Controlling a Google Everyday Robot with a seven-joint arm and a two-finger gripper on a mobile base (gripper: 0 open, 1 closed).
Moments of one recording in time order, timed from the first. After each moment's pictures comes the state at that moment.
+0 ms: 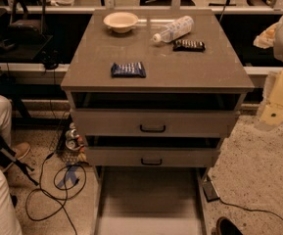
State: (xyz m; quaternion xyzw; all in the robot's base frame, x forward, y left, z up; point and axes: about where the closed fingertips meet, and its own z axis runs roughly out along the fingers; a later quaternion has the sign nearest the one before) arm 0.438 -0.217 0.976 -0.60 0.78 -0.03 0.16
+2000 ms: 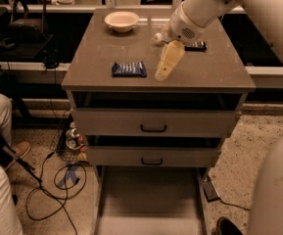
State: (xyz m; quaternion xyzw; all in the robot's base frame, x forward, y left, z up) arm 0.666 -0.068 0.900 -0.64 0.71 0.10 0.26
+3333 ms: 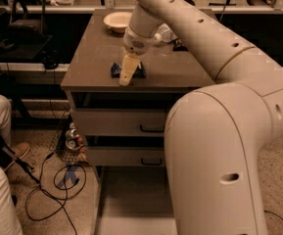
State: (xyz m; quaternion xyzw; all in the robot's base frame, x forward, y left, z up) arm 0.724 0.038 0.820 -0.68 0.71 0.10 0.17
